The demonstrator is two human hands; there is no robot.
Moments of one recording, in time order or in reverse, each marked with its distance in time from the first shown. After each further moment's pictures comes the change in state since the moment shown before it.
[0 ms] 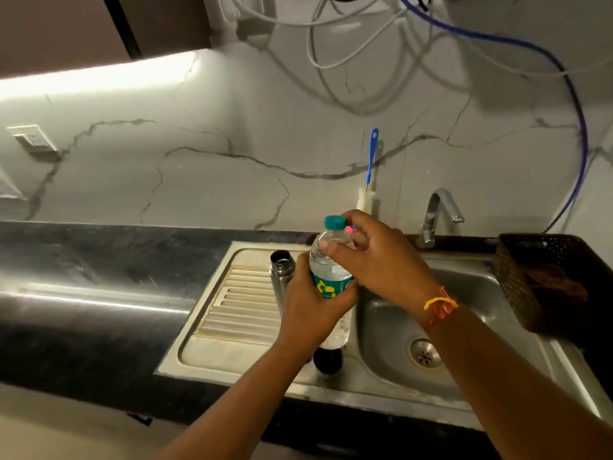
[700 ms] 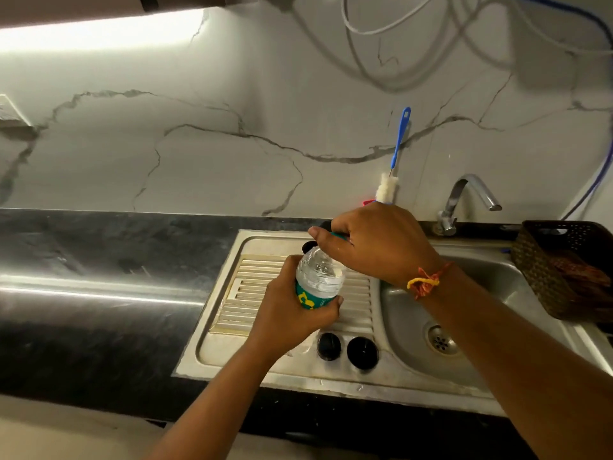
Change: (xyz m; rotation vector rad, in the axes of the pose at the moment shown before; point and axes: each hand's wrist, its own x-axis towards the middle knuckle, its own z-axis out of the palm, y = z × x) left_hand 0.017 -0.044 -0.116 0.146 -0.193 -0.053; right_hand 0.052 -0.046 0.068 -0.810 -0.013 -0.232
